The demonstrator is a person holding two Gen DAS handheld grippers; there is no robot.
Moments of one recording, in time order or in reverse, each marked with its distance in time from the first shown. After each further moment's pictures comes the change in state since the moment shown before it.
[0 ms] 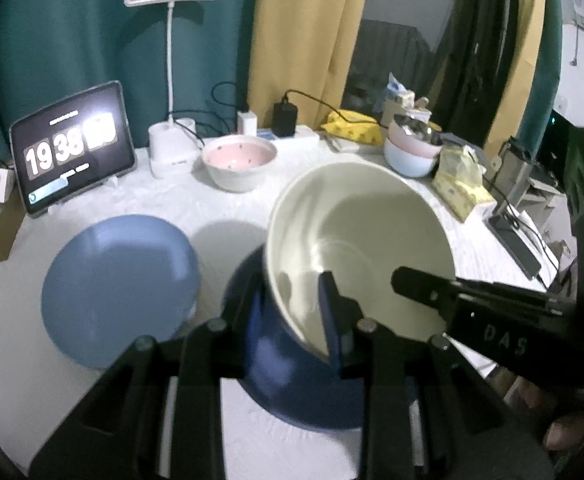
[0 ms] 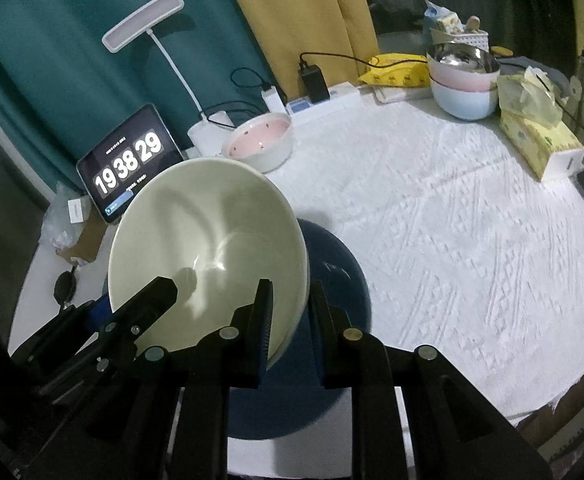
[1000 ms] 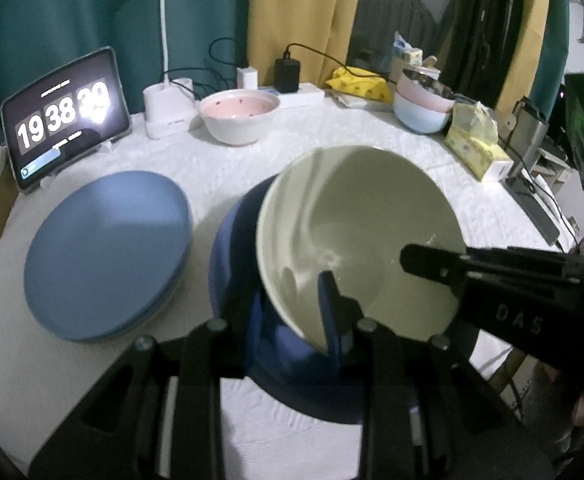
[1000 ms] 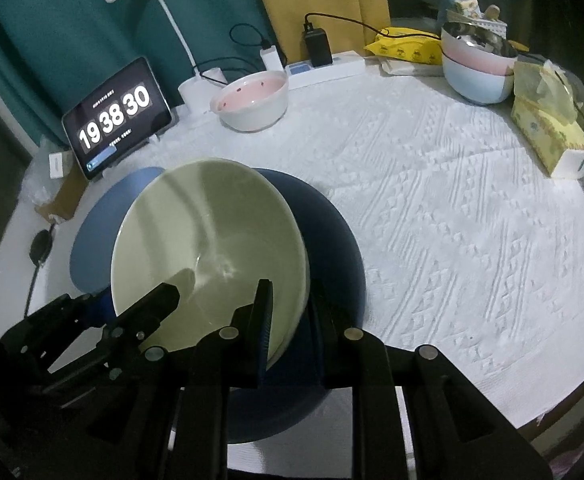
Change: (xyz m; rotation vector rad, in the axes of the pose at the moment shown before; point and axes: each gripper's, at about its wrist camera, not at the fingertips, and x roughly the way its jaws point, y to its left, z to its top) left arm 0.032 0.002 -0.028 0.023 0.100 0.031; right arm 0.031 0.000 -0.009 -0.106 0.099 -0.054
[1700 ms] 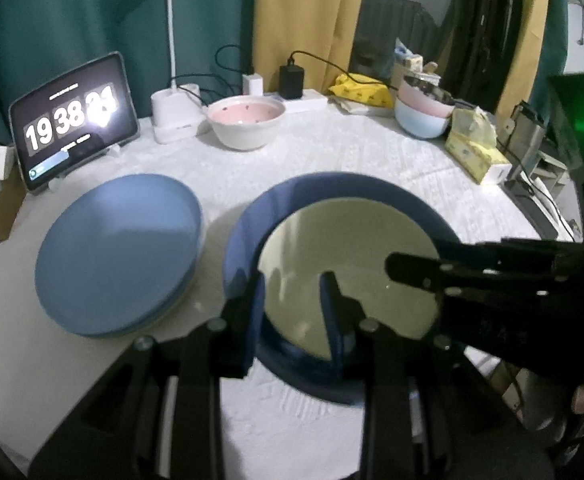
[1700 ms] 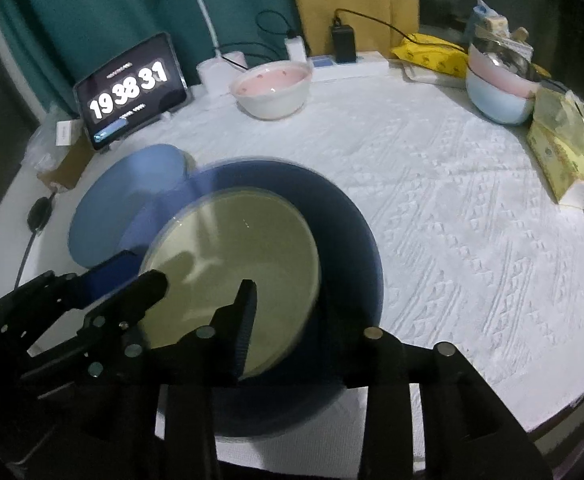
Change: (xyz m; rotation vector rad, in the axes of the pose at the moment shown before) left arm -0.014 0.003 -0.004 0.004 -0.024 0.014; right arm -0.005 0.014 0.000 -0.122 0.003 0.012
